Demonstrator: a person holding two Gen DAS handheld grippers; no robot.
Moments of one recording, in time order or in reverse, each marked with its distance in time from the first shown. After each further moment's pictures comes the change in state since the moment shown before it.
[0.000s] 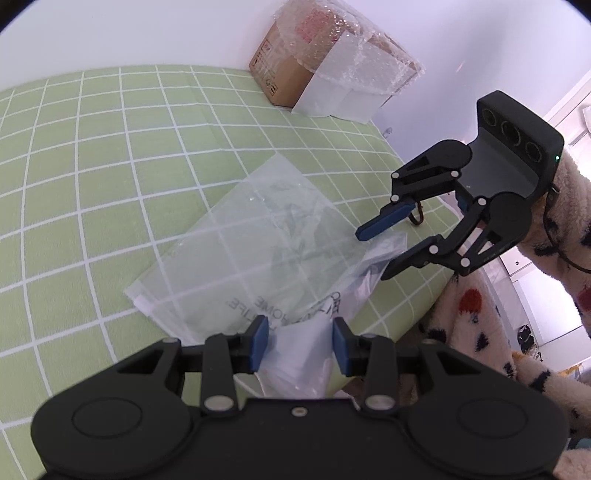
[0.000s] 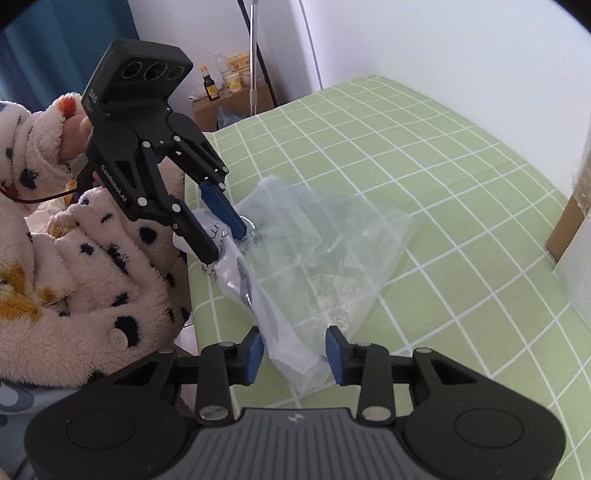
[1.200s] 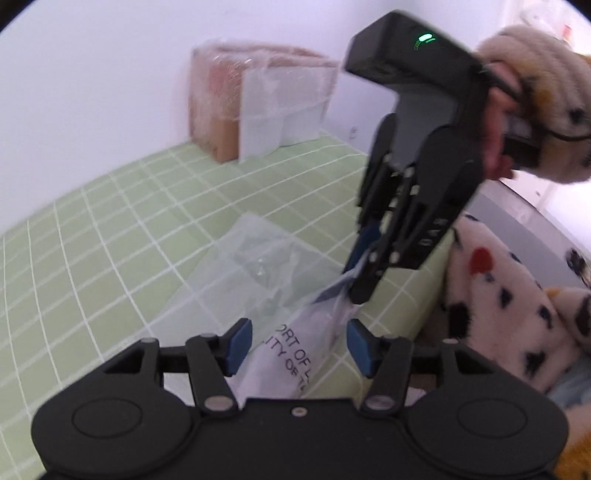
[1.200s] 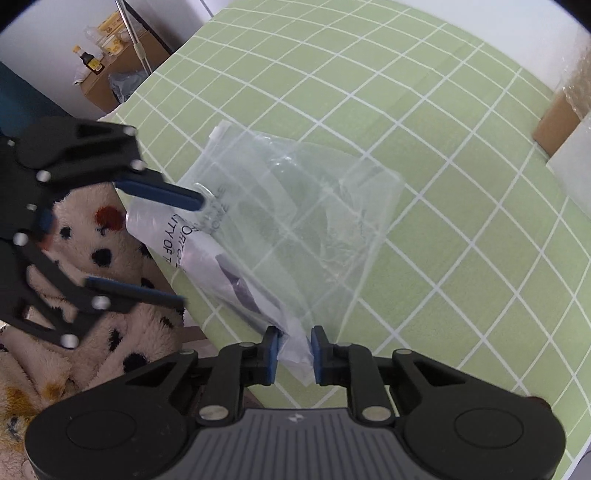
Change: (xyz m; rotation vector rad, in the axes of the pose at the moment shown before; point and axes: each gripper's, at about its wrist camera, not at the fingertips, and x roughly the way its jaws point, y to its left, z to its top) left arm -0.005 -0.047 -0.014 0.318 -0.131 0.154; right arm 0.044 0.017 0.041 0.407 0.337 -0.126
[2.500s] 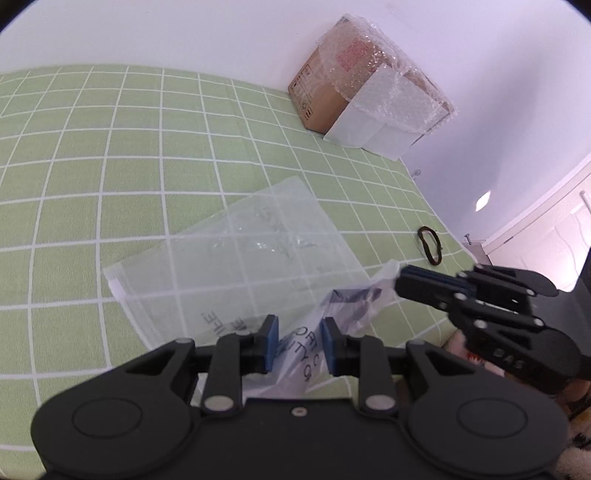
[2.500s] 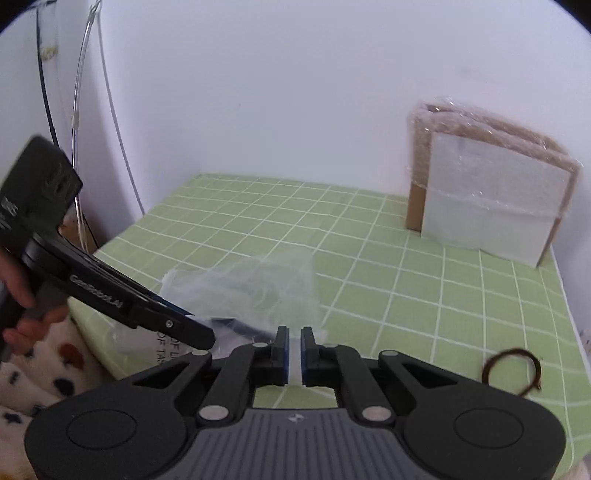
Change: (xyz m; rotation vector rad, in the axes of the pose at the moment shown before) left arm 0.008 0.046 -0.013 -0.457 0.035 -0.063; right arm 0.003 0.052 -0.100 0.137 -0.781 -0.348
